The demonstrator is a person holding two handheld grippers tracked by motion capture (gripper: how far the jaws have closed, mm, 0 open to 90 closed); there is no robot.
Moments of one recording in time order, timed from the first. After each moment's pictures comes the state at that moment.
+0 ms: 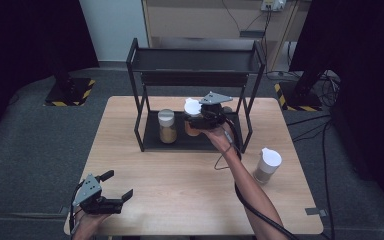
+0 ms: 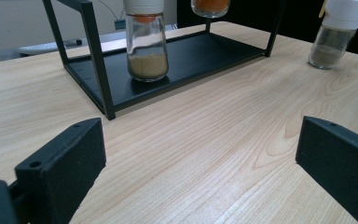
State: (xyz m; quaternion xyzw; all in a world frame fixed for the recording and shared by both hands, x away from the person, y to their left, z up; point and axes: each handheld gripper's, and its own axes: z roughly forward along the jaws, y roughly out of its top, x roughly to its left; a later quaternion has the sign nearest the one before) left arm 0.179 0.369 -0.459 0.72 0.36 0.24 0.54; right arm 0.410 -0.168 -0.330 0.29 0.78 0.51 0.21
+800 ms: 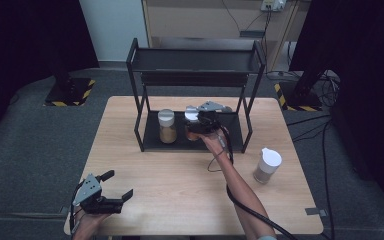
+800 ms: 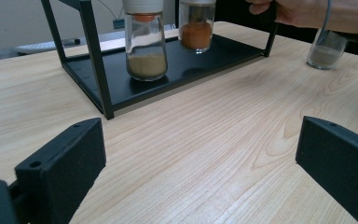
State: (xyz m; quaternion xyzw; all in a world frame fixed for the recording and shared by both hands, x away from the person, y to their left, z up) left arm 0.180 0.370 -0.460 0.72 0.36 0.23 0.55; right arm 0.429 -0.152 -0.386 0.34 0.77 0.49 0.21
